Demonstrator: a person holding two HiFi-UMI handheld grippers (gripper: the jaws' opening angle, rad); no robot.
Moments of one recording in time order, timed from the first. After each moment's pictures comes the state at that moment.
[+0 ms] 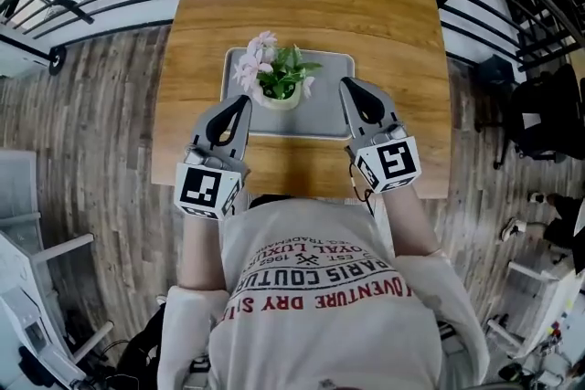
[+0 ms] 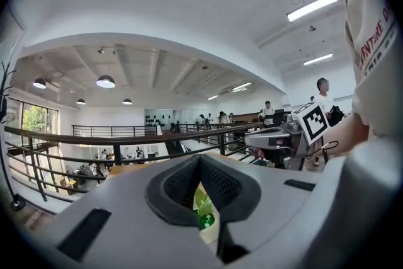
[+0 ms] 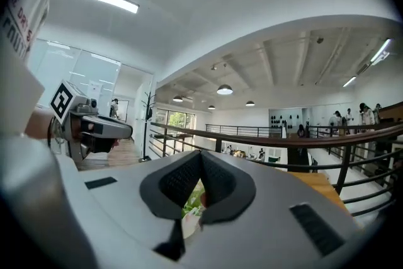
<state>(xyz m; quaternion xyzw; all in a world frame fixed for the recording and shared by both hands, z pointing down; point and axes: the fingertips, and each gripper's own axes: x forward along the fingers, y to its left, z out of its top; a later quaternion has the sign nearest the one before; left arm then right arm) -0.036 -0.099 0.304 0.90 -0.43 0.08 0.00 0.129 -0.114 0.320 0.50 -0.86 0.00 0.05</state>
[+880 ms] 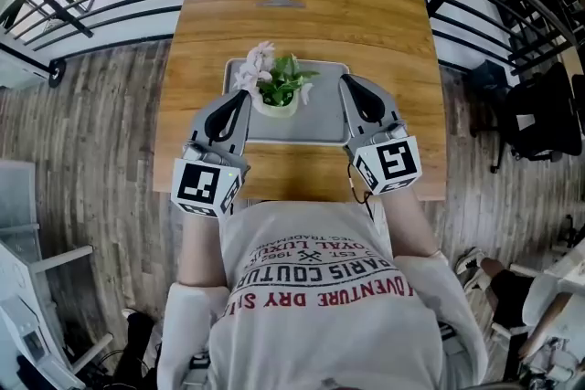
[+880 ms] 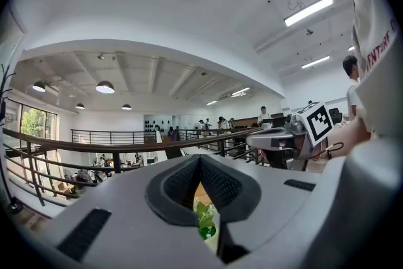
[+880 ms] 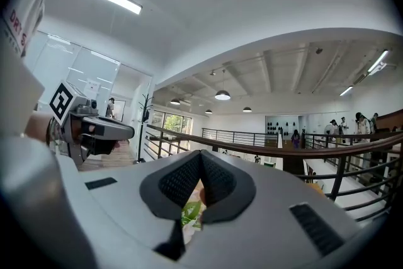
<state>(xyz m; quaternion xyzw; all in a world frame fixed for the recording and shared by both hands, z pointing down) -0.035 -0.104 0.270 0.90 -0.42 0.05 -0.01 0.126 -0.111 0.280 0.52 -0.85 -0.02 0.04</state>
